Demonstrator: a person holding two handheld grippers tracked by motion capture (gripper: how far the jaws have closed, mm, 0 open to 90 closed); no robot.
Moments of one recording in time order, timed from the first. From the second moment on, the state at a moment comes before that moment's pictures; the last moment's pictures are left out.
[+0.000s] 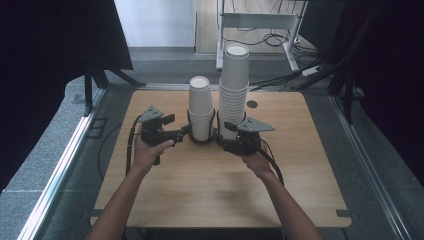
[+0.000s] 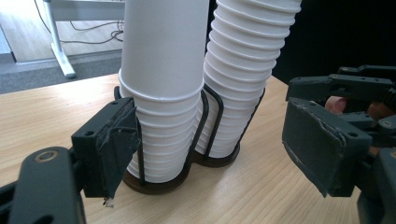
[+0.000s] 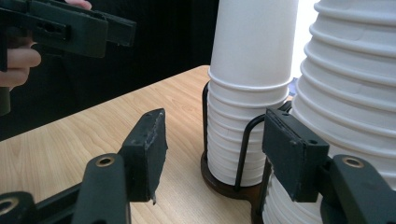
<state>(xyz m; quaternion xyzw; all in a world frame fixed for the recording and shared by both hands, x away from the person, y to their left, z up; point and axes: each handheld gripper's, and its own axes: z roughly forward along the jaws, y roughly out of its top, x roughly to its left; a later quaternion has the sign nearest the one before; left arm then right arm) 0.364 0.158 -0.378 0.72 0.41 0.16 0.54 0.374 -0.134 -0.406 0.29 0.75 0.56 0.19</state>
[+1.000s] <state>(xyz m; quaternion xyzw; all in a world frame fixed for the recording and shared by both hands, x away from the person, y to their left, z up) 0.405 0.146 -0.362 0.72 0.41 0.16 0.54 0.407 -0.104 -0.414 0.29 0.76 0.55 0.17</state>
